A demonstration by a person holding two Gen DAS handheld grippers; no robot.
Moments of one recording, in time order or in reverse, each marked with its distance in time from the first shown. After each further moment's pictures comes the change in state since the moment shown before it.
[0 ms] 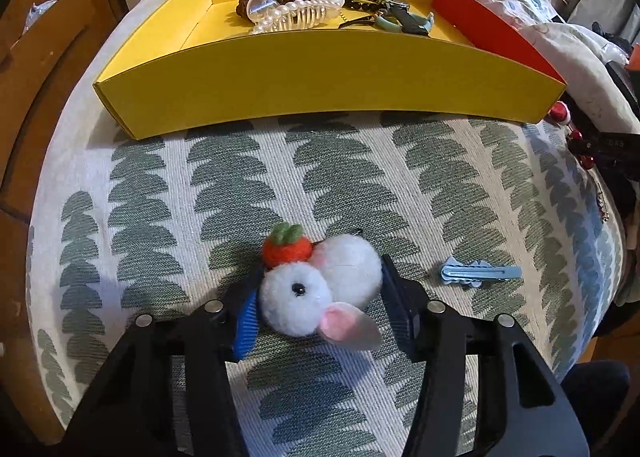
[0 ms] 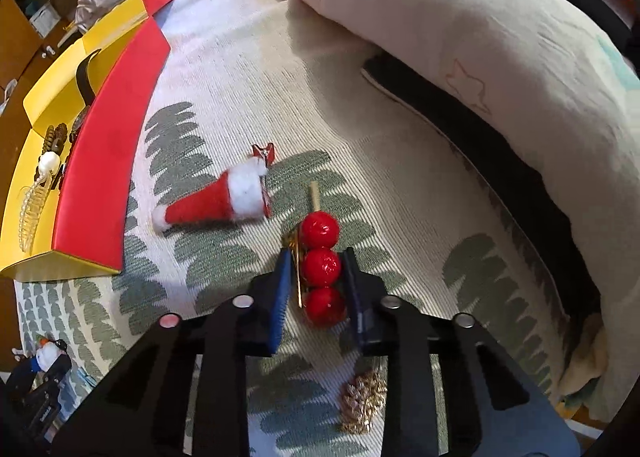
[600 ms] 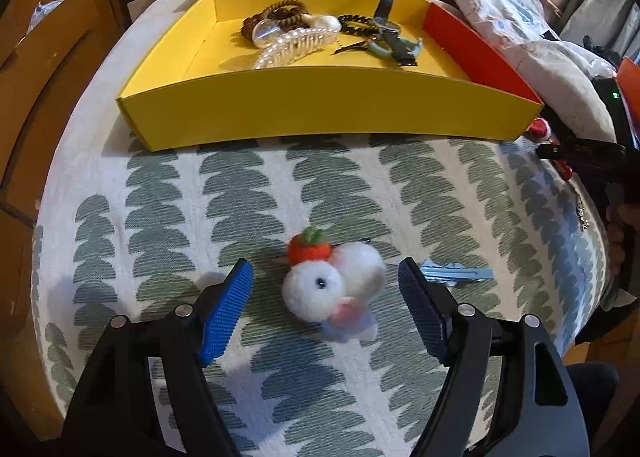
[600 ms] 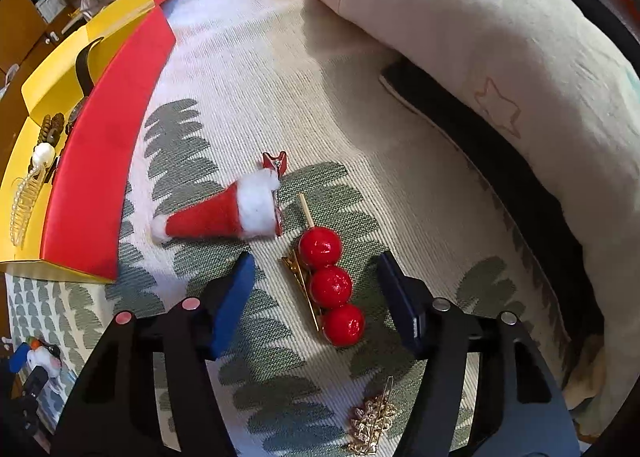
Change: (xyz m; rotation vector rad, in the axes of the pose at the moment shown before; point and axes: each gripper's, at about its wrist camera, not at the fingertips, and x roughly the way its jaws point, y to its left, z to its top) left arm -0.022 -0.001 -0.002 -0.011 -0.052 -0.026; right arm 0.013 0.008 0.008 -0.055 -0.008 -0.014
